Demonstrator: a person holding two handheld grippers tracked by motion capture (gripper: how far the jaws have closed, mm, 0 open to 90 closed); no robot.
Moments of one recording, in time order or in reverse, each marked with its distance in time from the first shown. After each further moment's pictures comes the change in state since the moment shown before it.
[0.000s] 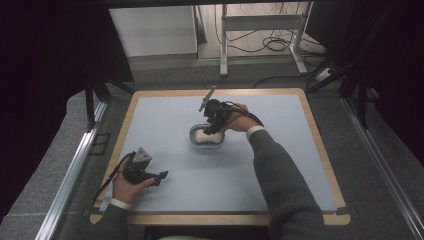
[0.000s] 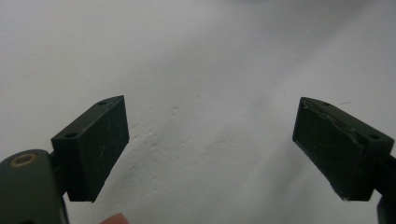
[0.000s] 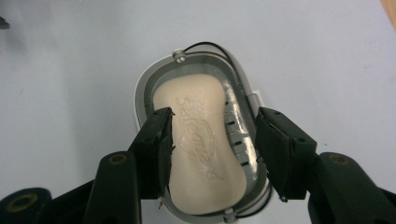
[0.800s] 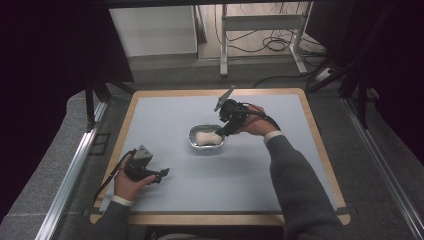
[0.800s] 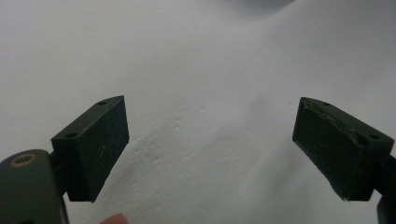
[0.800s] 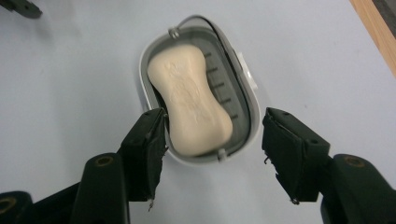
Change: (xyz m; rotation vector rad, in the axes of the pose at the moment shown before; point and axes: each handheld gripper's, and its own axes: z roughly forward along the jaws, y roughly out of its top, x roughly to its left) left arm 0.004 0.005 0.005 -0.005 -0.016 -0.018; right arm 0.008 -0.036 -0.040 -0.051 -0.045 0.040
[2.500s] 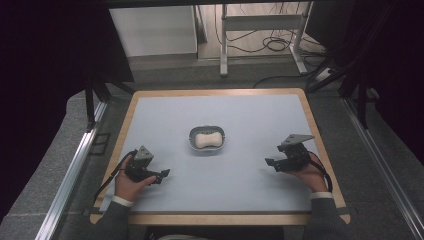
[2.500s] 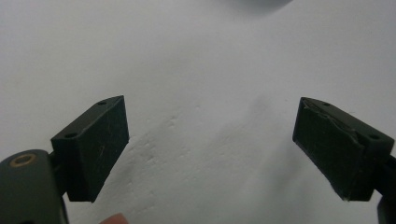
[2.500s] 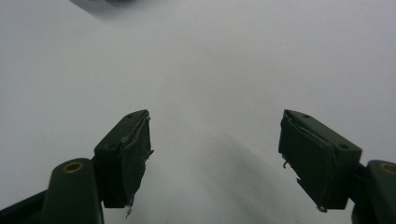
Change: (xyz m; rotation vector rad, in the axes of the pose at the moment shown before) left arm -0.003 0.000 0.002 0.001 -0.003 0.002; right arm 0.049 -0.217 -0.033 -0.225 -0.233 0.445
